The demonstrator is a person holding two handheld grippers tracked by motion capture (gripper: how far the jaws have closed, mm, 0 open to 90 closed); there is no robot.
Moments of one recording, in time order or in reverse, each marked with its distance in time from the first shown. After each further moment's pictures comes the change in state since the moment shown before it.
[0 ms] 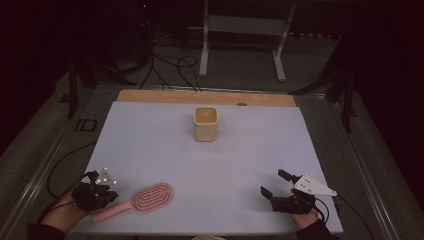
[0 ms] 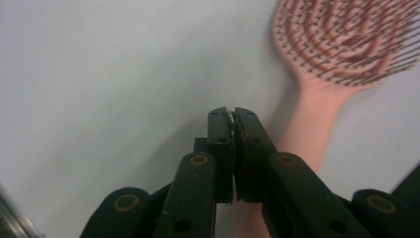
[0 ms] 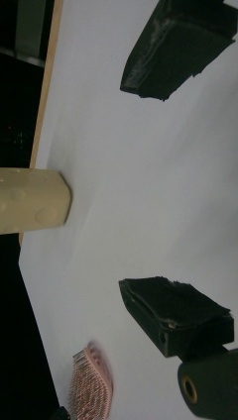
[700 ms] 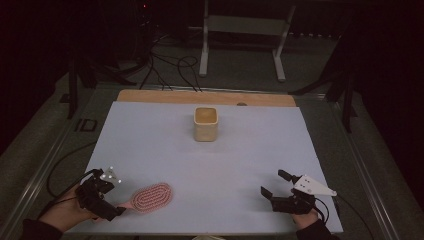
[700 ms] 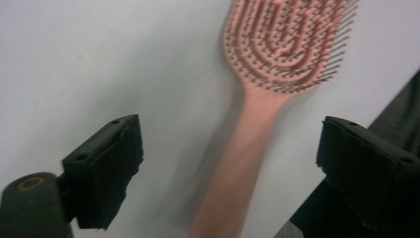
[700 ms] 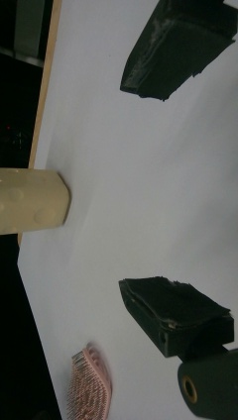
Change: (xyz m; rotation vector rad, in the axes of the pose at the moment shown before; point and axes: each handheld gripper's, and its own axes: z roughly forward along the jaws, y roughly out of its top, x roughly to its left) left arm -0.009 0.018 -0.011 0.069 -0.139 0.038; right arm 0.000 0.000 0.000 0.003 0.001 0.000
